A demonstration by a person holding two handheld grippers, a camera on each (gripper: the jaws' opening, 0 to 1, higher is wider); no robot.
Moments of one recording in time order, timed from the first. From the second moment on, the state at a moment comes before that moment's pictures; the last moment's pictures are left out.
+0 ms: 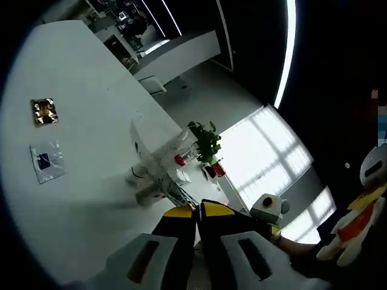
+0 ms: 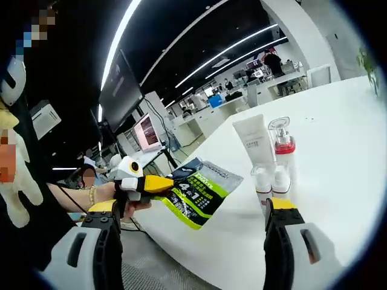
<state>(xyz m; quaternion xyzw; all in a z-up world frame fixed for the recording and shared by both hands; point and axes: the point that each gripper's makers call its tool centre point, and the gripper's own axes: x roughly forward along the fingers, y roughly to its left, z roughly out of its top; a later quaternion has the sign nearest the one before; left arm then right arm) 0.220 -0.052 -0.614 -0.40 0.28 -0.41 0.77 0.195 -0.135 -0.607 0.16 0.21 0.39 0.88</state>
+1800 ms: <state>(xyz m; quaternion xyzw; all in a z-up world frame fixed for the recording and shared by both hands) 0.267 -0.029 -0.751 0.00 0.36 -0.38 0.85 0.195 -0.168 -0.646 0.08 0.25 0.33 0.91</state>
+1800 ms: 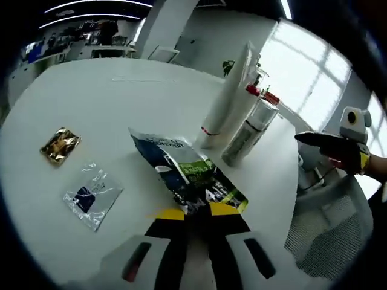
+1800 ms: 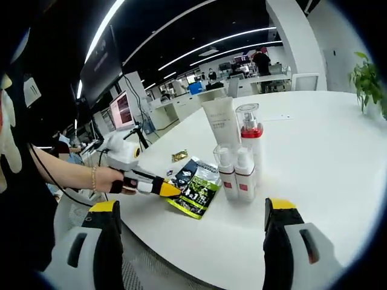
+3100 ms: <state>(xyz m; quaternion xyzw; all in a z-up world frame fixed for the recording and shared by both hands) 0.300 -0.064 -0.776 0.28 0.39 -0.48 0.74 0.199 -0.174 -0.648 0.09 0.25 0.32 0.91</state>
